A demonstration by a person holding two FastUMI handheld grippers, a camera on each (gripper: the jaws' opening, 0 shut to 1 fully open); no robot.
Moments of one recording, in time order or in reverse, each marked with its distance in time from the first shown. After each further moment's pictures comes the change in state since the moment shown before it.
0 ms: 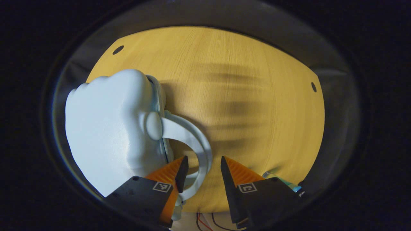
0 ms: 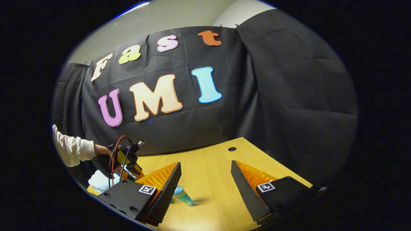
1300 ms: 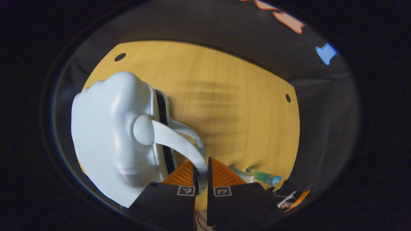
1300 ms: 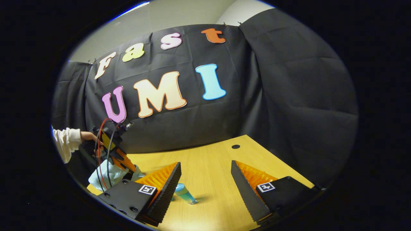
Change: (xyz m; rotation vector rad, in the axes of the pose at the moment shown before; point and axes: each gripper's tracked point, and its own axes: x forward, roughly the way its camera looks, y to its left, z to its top) left arm -0.101 -0.003 0.006 -0.016 -0.186 -0.242; right arm 0.003 0.016 -0.010 -0.016 0.021 0.073
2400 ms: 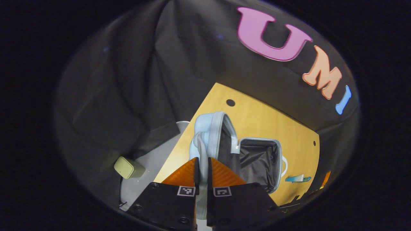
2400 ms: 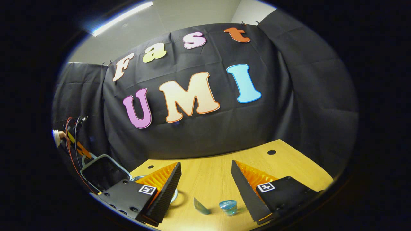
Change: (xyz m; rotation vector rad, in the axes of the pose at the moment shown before) left arm -0.220 0.392 0.015 -0.214 -0.378 0.270; right arm 0.047 0.132 0.012 0.028 -0.020 0.169
